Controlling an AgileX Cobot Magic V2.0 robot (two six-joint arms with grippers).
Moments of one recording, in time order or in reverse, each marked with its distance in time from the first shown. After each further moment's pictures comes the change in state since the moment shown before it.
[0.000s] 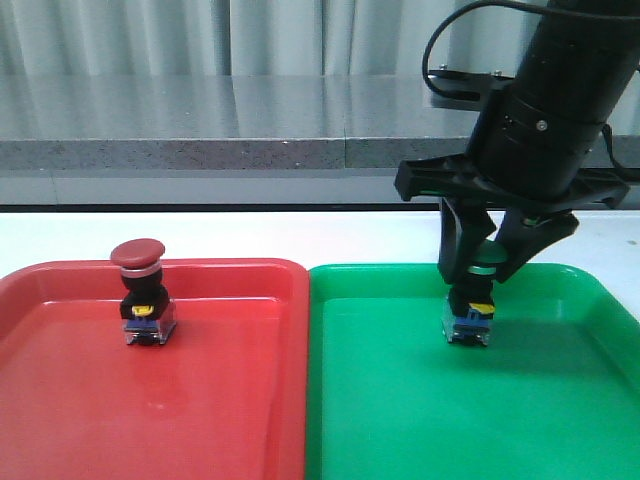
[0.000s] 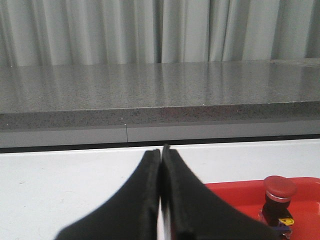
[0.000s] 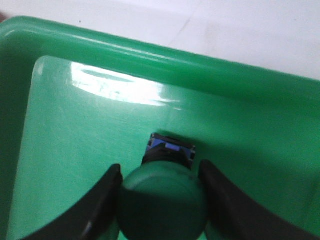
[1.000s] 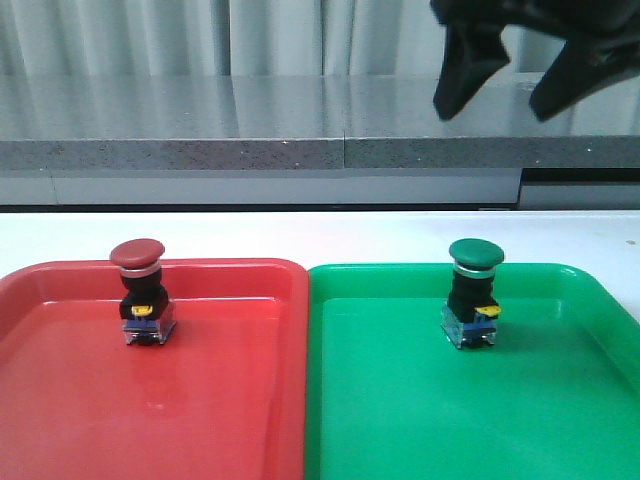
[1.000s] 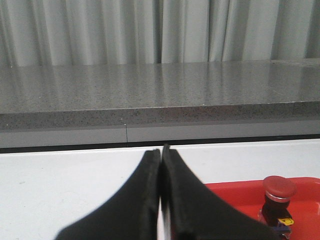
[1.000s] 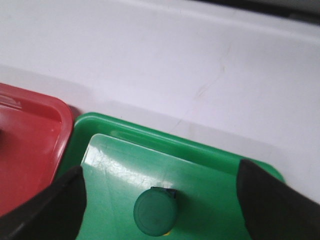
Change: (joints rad) left arm 0.000 0.000 0.000 0.000 0.000 0.000; right arm 0.000 -0.307 0.002 -0.092 -0.072 0.000
